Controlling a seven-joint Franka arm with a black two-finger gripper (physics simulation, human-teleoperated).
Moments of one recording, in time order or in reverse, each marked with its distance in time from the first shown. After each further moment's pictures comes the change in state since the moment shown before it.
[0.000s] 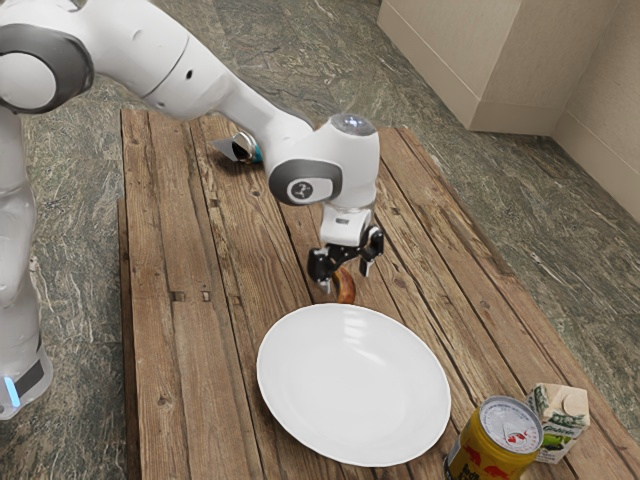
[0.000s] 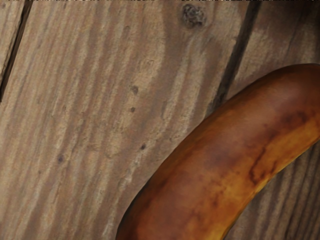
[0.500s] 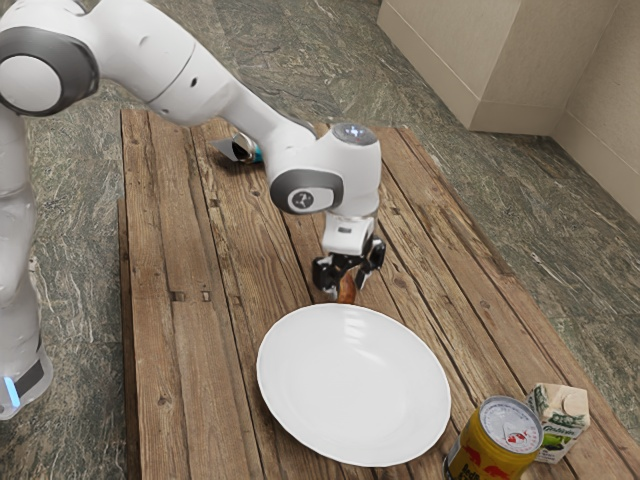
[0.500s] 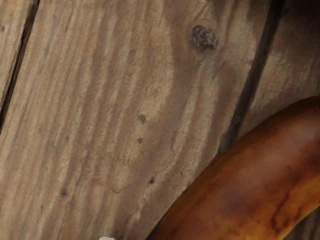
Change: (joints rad) arm -0.022 0.024 0.002 0.000 0.022 0.053 -0.020
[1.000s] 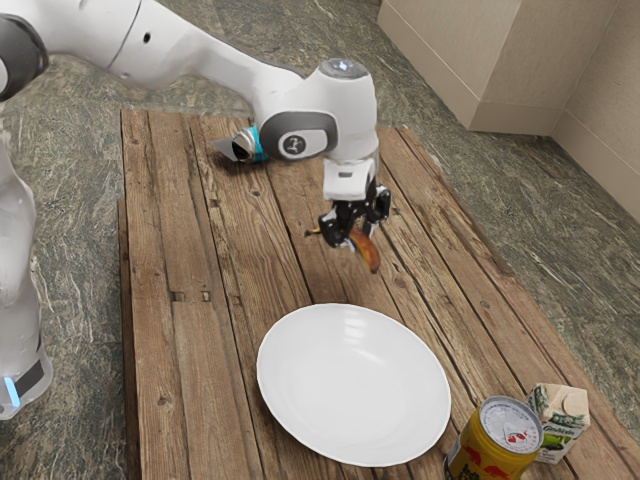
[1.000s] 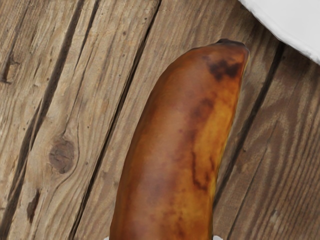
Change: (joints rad) arm 0.027 -0.152 0.013 0.029 -0.013 -0.091 -0.031
